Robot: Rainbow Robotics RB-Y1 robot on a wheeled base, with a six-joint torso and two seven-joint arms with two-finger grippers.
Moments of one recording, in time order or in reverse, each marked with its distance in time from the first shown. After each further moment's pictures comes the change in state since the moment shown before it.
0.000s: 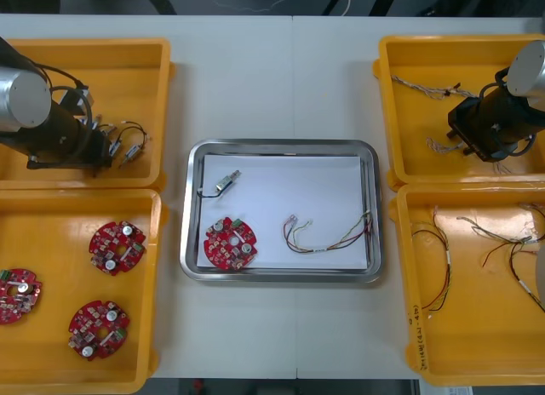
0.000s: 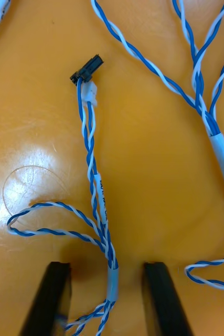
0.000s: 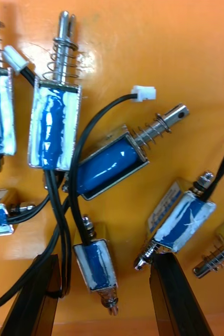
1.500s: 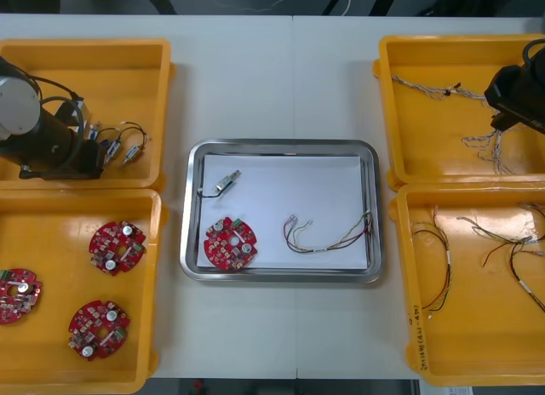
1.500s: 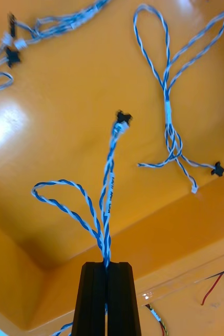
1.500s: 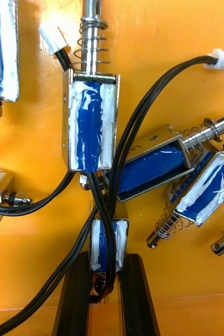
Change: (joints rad) right arm -0.034 -0.048 -0.088 -0.373 -0.002 0.531 0.265; left arm 0.035 0.030 0.000 0.001 0.072 0.004 -0.001
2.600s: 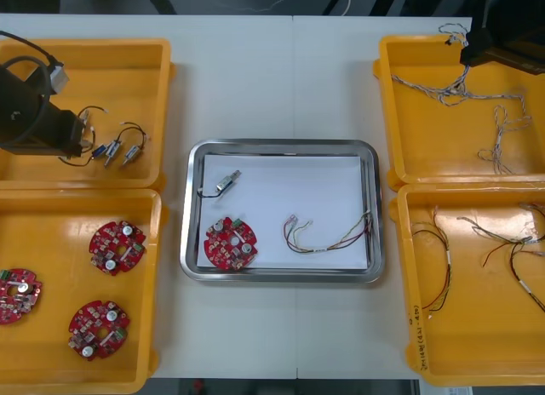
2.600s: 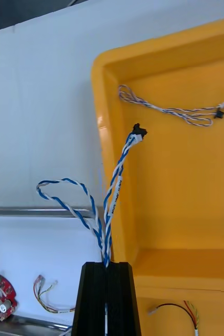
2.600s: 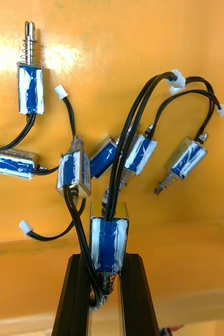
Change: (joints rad) right arm 0.006 -0.086 0.114 -0.419 -0.433 0.004 0.003; left arm -0.007 0.005 0.191 -0.216 0.001 0.277 -0.042
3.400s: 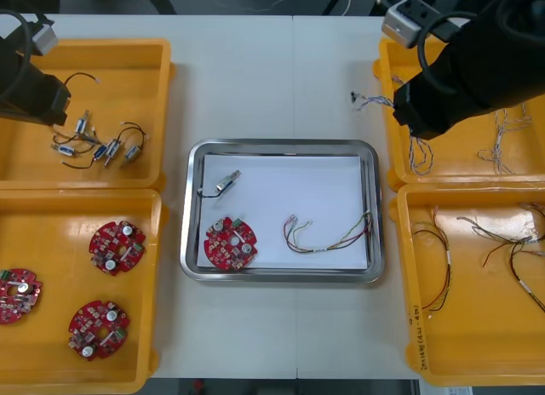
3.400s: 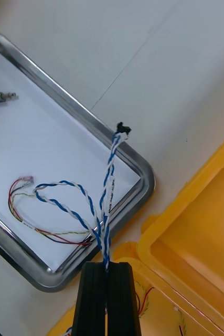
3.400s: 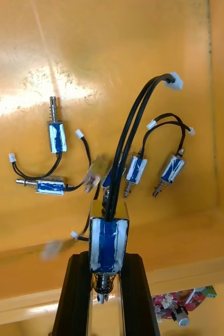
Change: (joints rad) right arm 0.034 -0.073 0.319 -0.242 -0.195 0.000 0.370; left arm -0.110 0.022 0.025 -0.030 -0.034 0.104 -0.091
